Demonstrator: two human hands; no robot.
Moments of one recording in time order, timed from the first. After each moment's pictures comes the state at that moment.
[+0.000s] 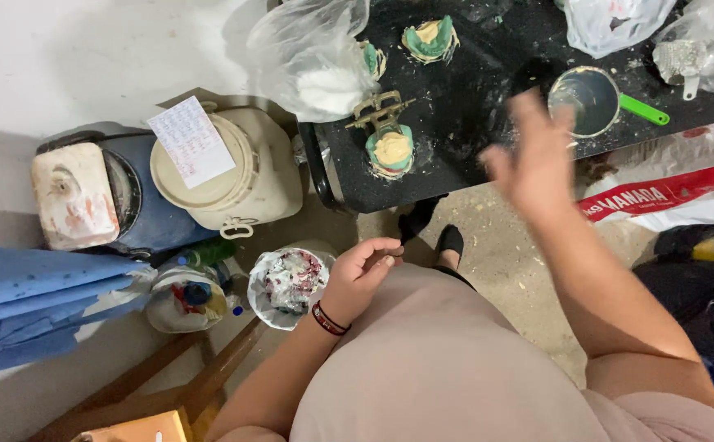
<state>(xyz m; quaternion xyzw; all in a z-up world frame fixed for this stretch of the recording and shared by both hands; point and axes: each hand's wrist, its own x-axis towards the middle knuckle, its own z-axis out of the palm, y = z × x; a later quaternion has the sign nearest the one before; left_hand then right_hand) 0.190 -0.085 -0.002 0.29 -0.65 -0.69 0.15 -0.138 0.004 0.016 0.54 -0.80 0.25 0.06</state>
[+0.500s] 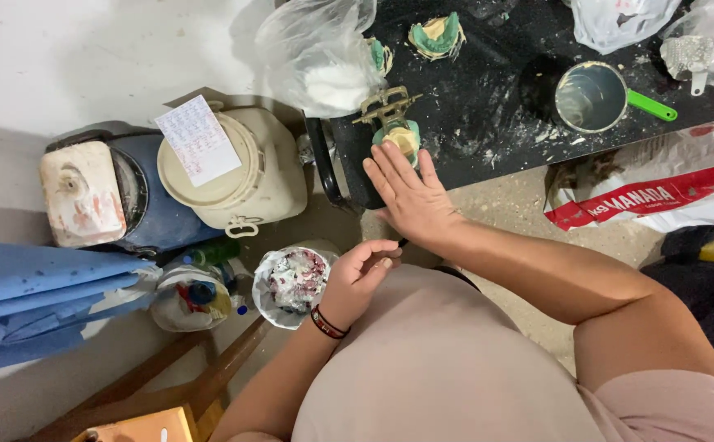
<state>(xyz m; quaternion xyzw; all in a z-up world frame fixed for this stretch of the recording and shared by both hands) 0.210 -0.086 0.002 0.31 -0.59 -0.73 0.15 0.015 -0.060 -0.019 0.68 -0.72 -0.03 0.10</state>
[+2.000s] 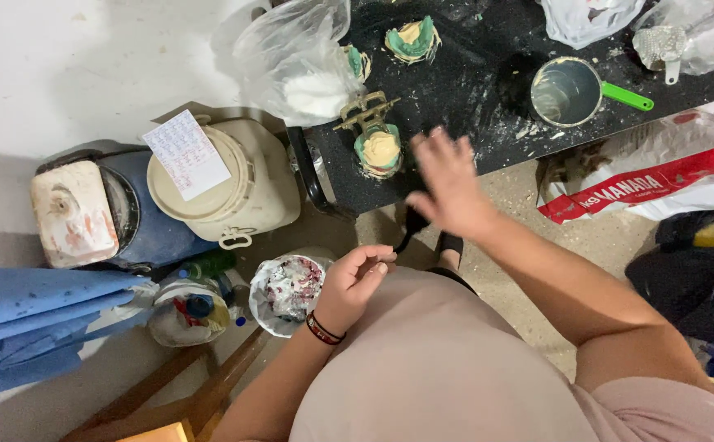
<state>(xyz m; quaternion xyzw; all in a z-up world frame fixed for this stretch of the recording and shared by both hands) 0.202 -0.080 0.011 0.29 -0.66 -0.68 0.13 -0.073 -0.018 -0.052 0.67 -0.69 0.27 0.03</state>
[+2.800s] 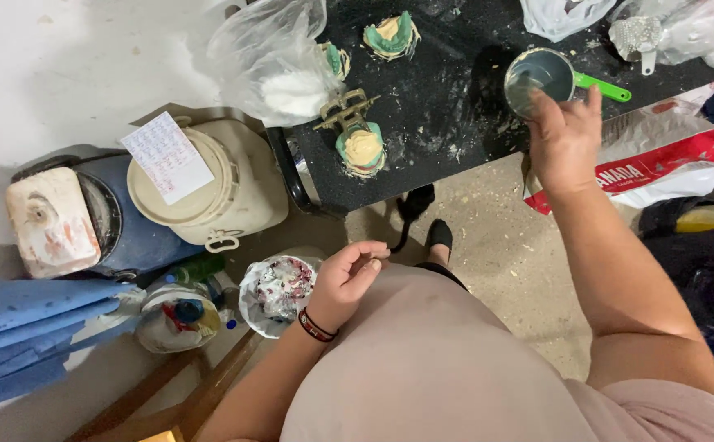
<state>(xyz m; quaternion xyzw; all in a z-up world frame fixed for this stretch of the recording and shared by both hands) 0.190 -0.080 0.014 0.29 -0.65 -0.69 0.11 -0.226 0.076 -0.041 0.55 -0.79 0.15 0.23</state>
